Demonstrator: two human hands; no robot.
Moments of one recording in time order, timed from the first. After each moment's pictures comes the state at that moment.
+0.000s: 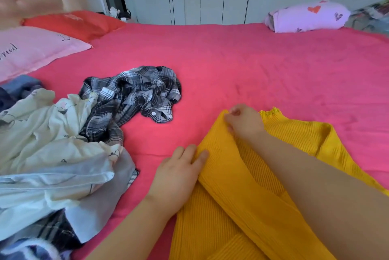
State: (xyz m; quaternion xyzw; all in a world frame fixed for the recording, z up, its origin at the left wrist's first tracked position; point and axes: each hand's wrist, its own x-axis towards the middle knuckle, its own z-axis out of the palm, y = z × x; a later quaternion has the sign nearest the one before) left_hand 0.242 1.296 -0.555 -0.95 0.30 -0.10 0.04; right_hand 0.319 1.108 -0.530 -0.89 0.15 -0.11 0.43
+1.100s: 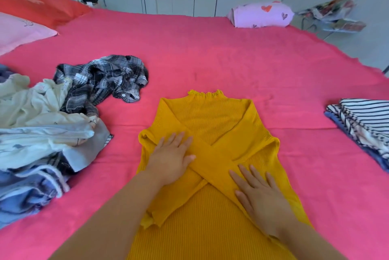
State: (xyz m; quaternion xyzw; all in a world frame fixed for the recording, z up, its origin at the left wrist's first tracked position) left_hand 0.150 1.242 -0.549 -0.95 0.30 0.06 -0.05; right_hand 0.005 1.025 -0.562 -1.00 -0.01 0.05 0.06
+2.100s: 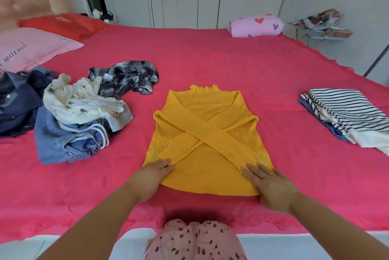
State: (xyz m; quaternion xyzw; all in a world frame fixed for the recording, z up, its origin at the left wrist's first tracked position) left_hand -0.009 1.334 -0.537 -0.93 0.34 0.13 -0.02; right_hand -0.116 1.001 -0.543 -0.99 -0.06 0.15 -0.05
